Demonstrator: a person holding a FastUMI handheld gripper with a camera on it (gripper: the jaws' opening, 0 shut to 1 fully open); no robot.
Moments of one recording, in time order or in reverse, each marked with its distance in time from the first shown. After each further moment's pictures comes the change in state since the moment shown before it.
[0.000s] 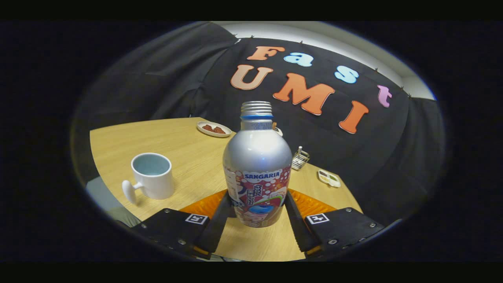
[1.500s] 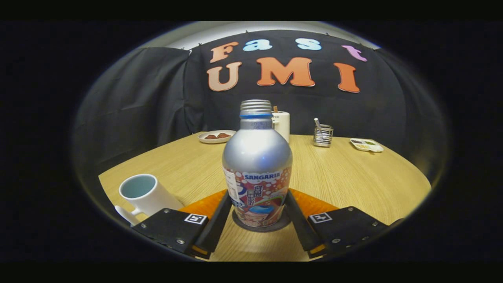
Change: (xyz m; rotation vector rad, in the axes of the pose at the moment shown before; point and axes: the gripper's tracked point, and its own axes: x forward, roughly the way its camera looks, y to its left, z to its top) arm 0.079 0.035 -0.043 0.362 0.034 0.106
